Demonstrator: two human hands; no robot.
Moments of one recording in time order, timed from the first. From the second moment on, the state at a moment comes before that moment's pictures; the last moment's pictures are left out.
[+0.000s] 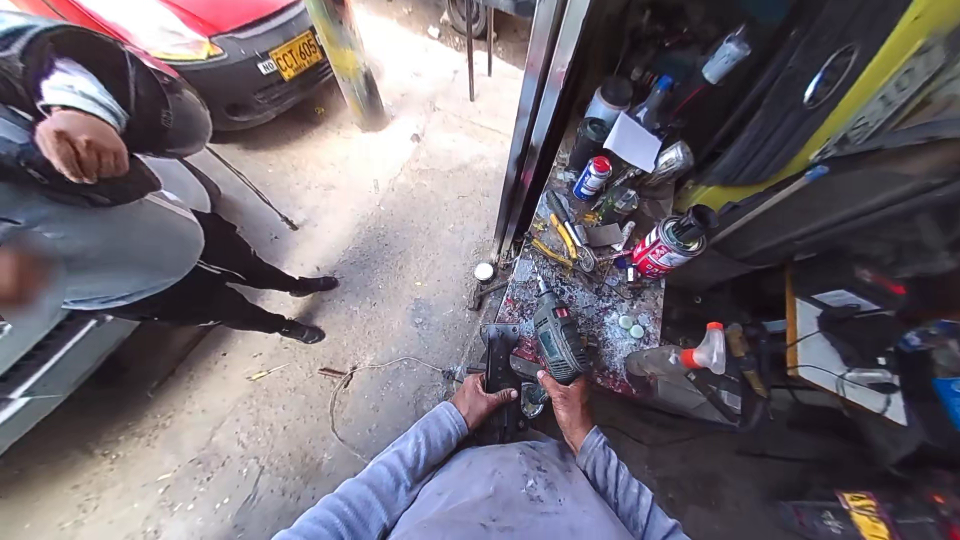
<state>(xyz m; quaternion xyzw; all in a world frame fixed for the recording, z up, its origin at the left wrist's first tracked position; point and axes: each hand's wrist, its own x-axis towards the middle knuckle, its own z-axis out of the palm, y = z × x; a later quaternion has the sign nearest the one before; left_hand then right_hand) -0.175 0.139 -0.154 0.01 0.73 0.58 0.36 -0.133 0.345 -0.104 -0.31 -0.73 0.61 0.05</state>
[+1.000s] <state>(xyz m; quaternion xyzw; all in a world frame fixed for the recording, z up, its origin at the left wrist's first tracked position) -0.206 0.129 -0.144 0.09 0.81 0.44 0.39 -0.074 0.380 0.013 -0.22 -0.67 0.71 0.02</state>
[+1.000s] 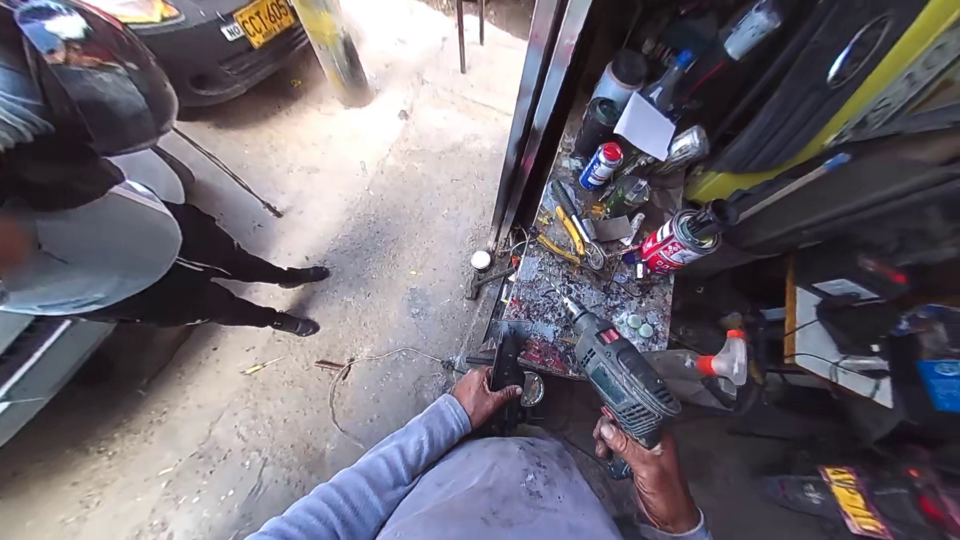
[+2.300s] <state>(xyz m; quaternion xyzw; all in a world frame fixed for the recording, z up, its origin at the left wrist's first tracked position) -0.198 0.136 -0.140 0.06 0.81 0.43 0.39 -0.054 0.393 0.091 -0.22 -0.94 0.21 -0.12</state>
